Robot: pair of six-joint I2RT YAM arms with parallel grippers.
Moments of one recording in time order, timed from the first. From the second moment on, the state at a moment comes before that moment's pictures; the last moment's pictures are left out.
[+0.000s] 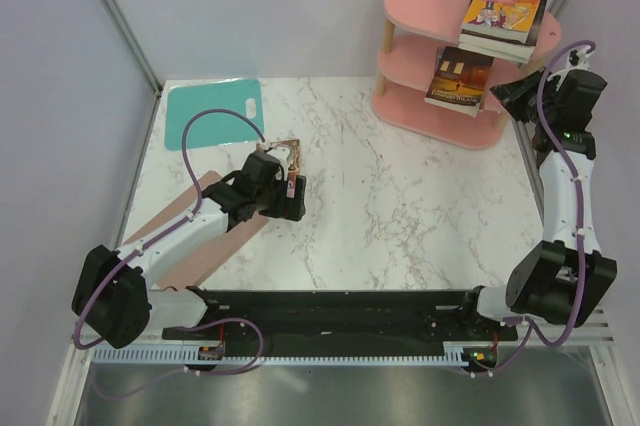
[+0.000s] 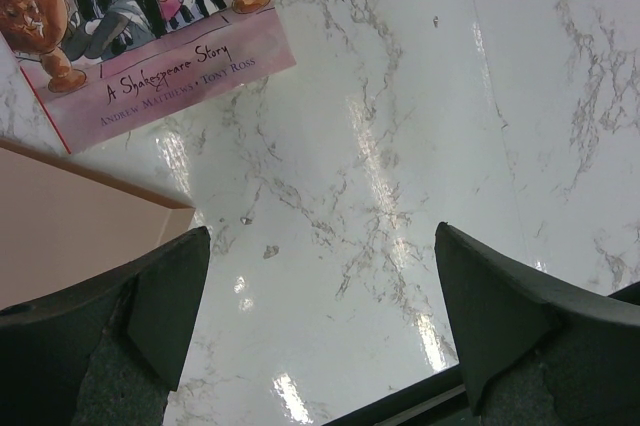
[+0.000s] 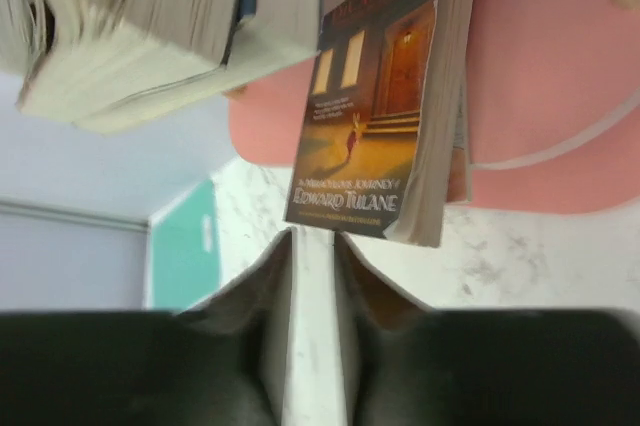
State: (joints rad) left arm -0.59 1.26 0.85 -0.44 -0.02 -0.32; right arm -0.34 1.39 1.30 -0.19 -0.45 0.69
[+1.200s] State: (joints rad) left arm -0.59 1.26 0.85 -0.45 -0.03 -0.32; right arm -0.23 1.60 1.32 -0.29 -0.30 0.64
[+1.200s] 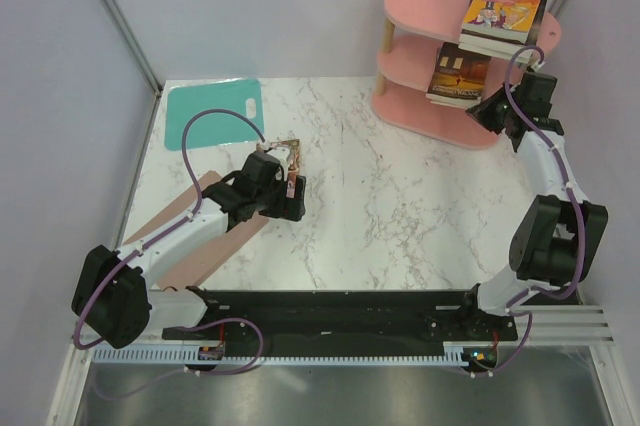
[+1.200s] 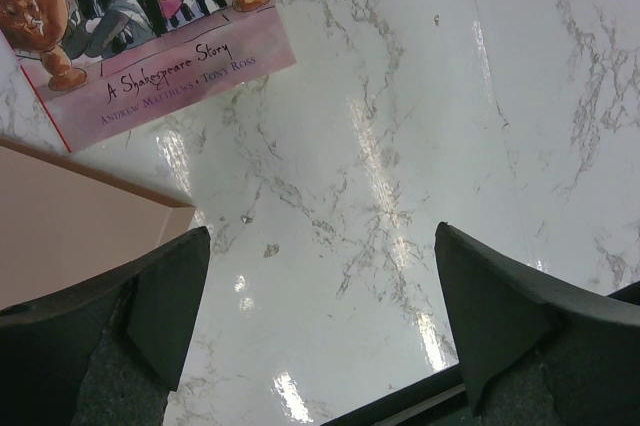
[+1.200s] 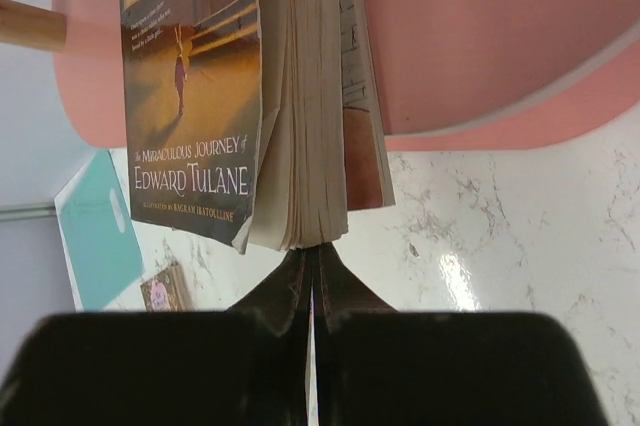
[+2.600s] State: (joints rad) left arm -0.17 1.69 1.20 -0.48 0.13 -0.33; right arm 0.57 1.80 0.90 0.25 -0.21 0.86
